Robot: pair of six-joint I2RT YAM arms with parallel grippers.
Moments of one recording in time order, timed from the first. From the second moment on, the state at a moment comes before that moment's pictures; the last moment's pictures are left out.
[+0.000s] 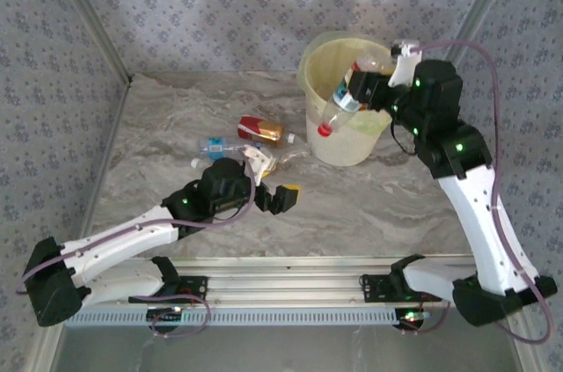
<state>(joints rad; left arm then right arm) -0.96 1.04 0.74 -0.04 0.06 -0.30 0.36 1.19 1.61 -0.64 -0.04 0.32</state>
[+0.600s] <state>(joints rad) -0.96 0.86 0.70 -0.22 -0.07 -0.22 0.09 1.53 1.91 -0.64 -0.16 0.40</state>
